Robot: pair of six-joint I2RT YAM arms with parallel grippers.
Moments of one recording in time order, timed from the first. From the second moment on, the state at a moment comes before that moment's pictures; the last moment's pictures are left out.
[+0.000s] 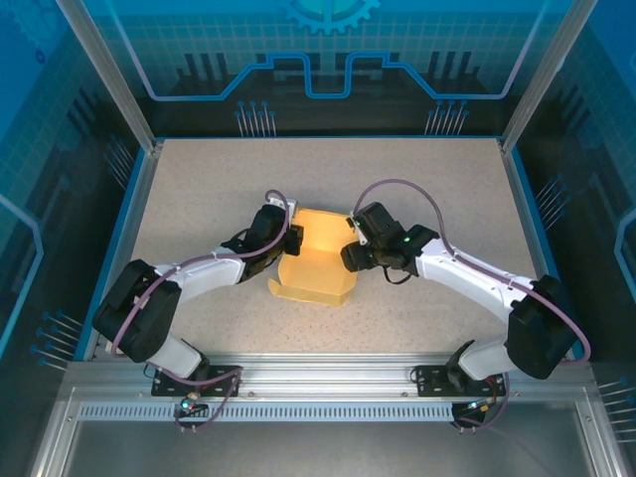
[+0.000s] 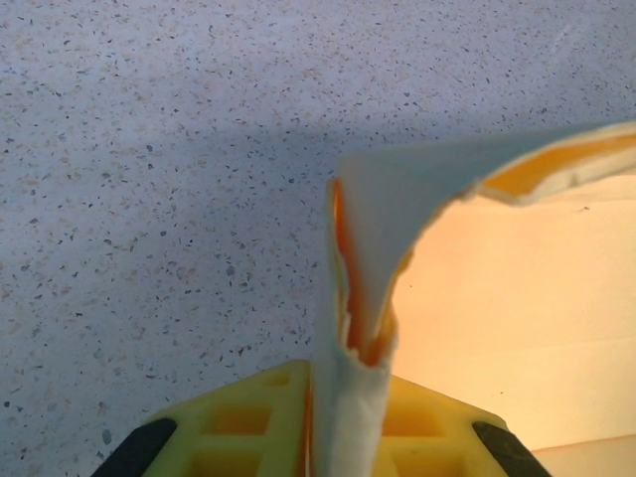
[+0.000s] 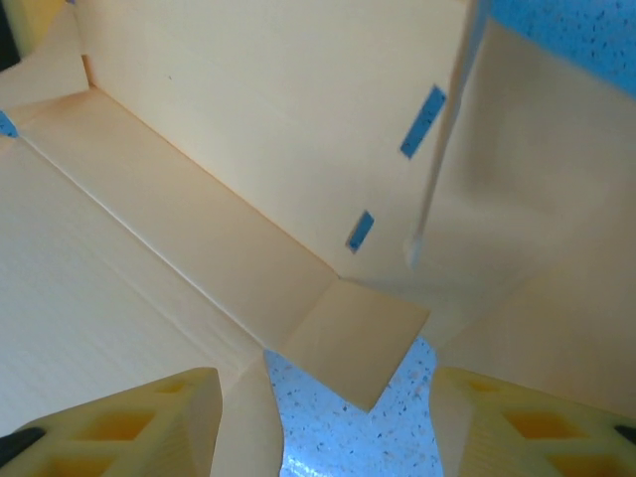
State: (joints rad) left arm -0.53 1.53 0.78 0.10 -0.09 -0.33; right arm 0.70 1.41 1.01 -0.62 0.08 0.31
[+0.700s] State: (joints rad) left arm -0.53 1.53 0.78 0.10 -0.09 -0.33; right arm 0.70 1.44 0.96 -0.51 -0.03 0.41
